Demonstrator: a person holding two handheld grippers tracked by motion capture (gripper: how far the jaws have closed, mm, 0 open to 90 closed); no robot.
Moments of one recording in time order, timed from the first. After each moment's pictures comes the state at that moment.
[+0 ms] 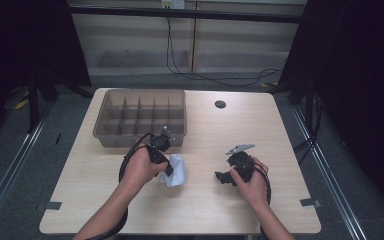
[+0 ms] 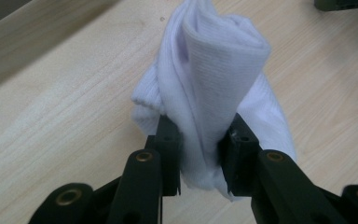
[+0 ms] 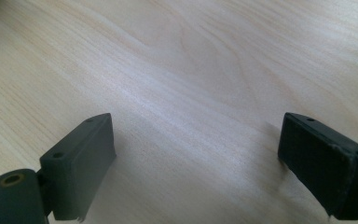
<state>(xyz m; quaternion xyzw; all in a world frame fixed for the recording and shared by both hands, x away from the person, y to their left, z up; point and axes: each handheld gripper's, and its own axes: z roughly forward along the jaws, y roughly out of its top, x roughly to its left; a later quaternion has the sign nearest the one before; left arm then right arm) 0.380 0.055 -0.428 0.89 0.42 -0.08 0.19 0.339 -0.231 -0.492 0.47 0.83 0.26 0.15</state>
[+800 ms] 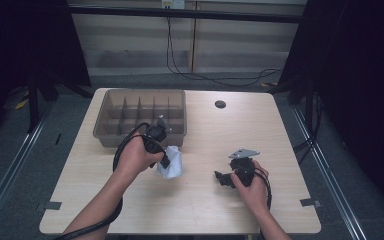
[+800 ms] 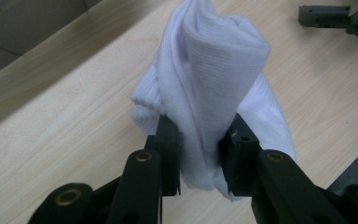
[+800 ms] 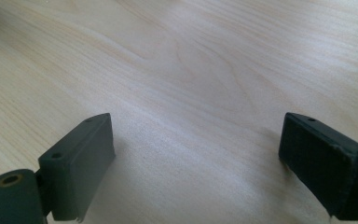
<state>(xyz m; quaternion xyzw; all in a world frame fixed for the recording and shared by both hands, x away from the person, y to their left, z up) 0.395 0.064 -0.401 0.89 0.41 -0.08 0.18 0.326 -0.234 -0.502 0.48 0.80 0.31 0.19</state>
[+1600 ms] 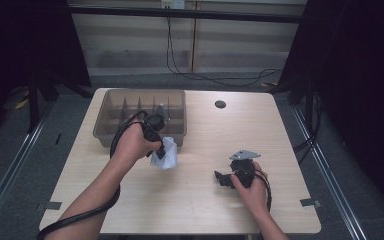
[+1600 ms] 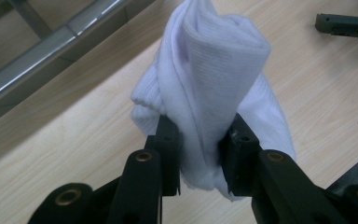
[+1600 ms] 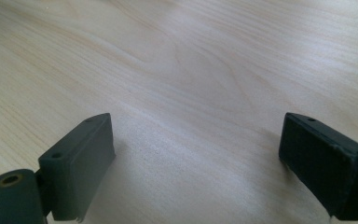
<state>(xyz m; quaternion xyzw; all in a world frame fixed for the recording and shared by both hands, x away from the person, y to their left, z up) 0.413 0.066 -0.375 0.89 0.42 -0.06 0.14 0.323 -0.234 -0.505 0.48 0.79 0.32 0.20</state>
